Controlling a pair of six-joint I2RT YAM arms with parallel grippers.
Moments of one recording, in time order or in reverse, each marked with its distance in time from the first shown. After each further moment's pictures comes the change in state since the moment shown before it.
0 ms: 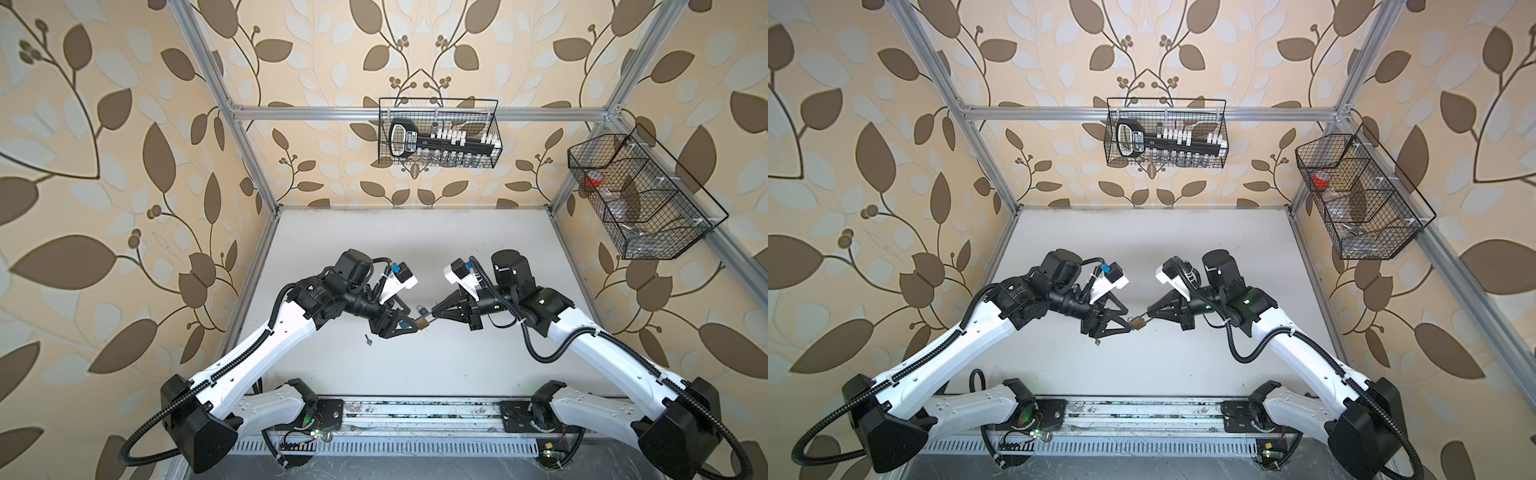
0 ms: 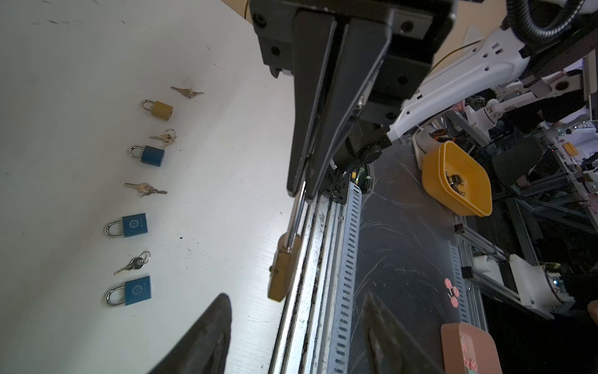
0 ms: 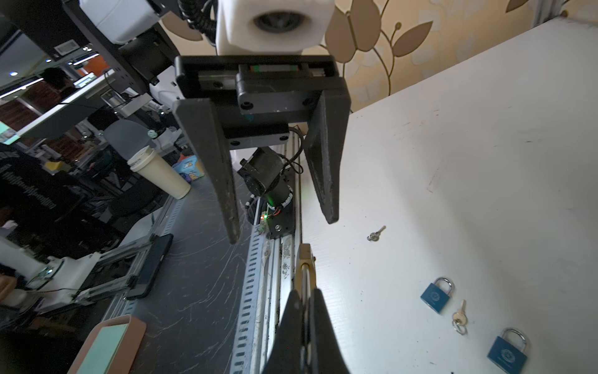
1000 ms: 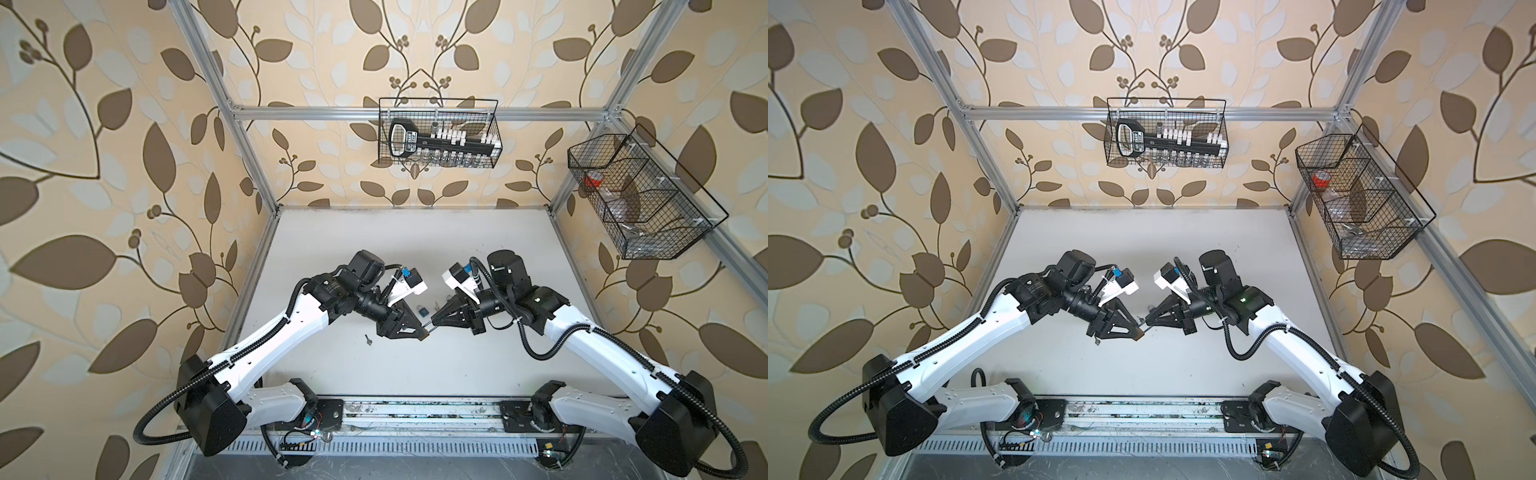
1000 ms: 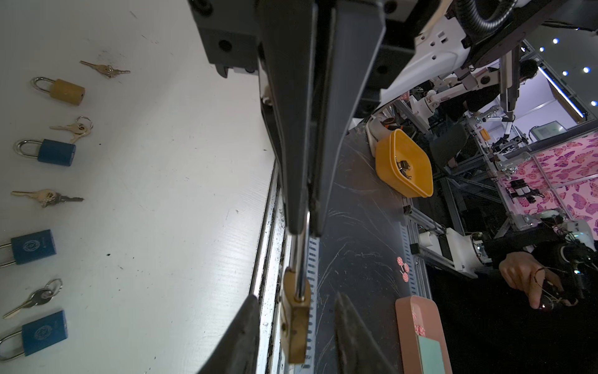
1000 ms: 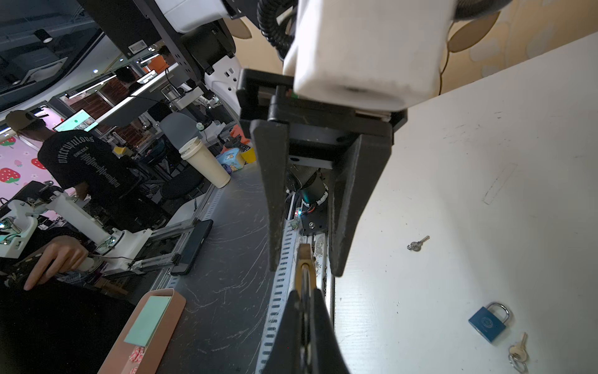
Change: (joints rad) left arm -0.040 0.103 0.000 0.013 0.164 0.007; right arm 0.006 0.020 0.000 -0.002 -0.130 -0.029
